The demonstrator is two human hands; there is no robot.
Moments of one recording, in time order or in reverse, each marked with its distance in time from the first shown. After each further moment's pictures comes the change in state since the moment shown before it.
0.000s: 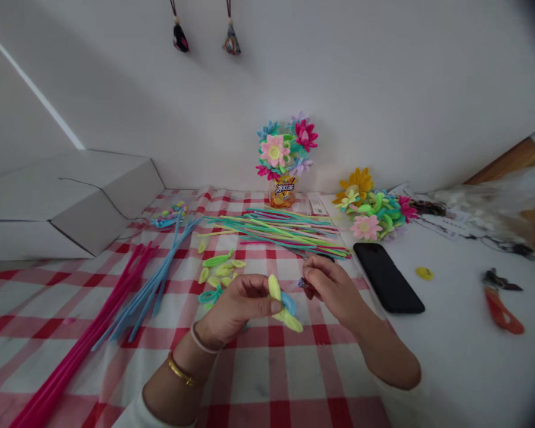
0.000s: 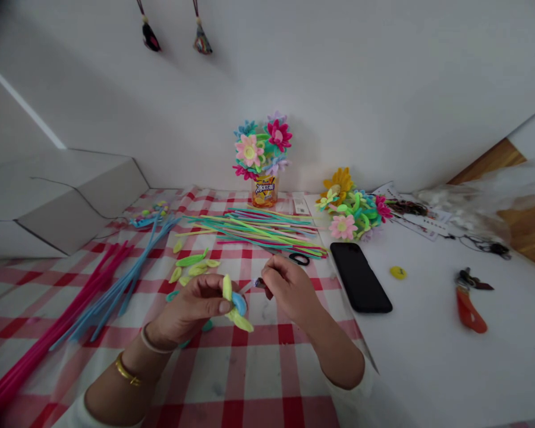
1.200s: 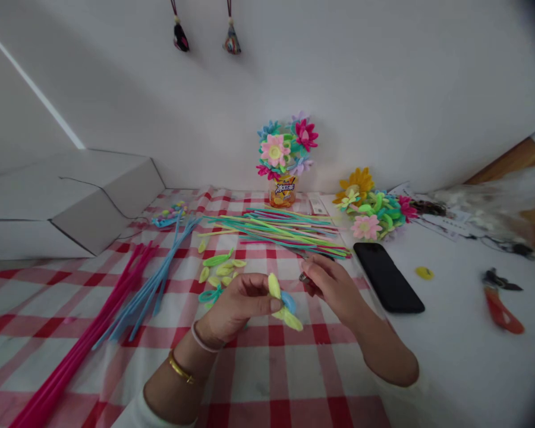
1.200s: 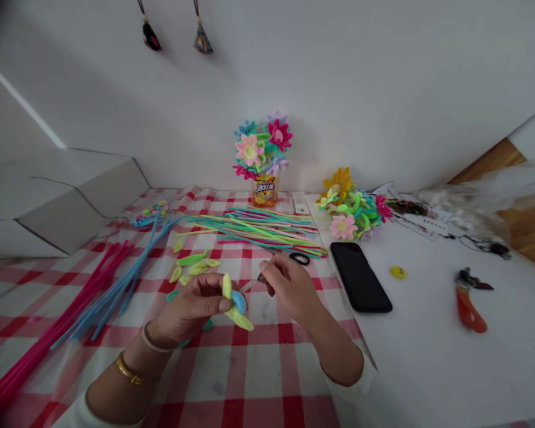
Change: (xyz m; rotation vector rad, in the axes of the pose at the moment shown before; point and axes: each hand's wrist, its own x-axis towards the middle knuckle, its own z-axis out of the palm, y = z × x) left_hand 0.001 -0.001 0.000 -0.041 0.018 0.004; right_hand 0.001 0.000 -0.001 0.029 0.003 0.077
